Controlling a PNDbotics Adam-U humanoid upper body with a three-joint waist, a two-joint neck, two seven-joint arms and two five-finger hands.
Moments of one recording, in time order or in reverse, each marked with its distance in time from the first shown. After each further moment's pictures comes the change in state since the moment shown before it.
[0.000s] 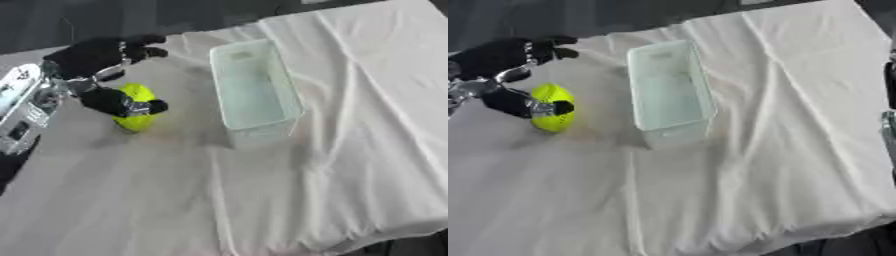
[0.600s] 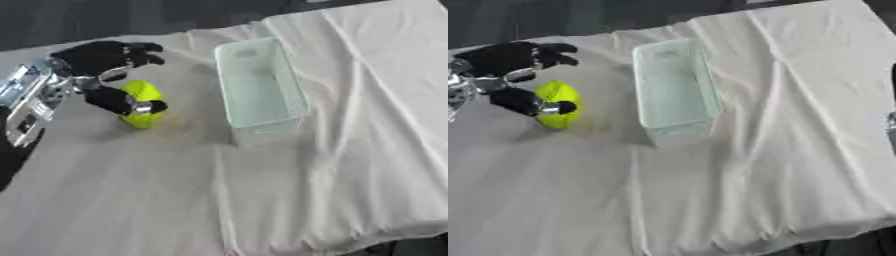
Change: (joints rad) left arm -0.009 0.003 0.000 0.043 -0.067 0.042 -0.131; right arm 0.000 0.000 0.006 0.001 0.000 0.001 0.007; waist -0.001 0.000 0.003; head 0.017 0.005
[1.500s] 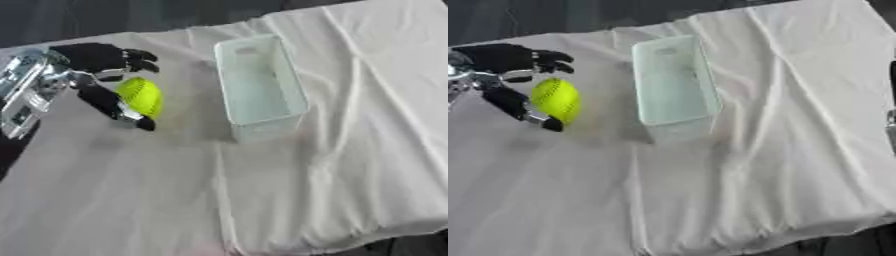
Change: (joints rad) left arm -0.028 -0.005 0.004 0.019 0.018 -0.029 -0.174; right arm 0.000 0.000 0.000 0.005 0.000 -0.003 0.003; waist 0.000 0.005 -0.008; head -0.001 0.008
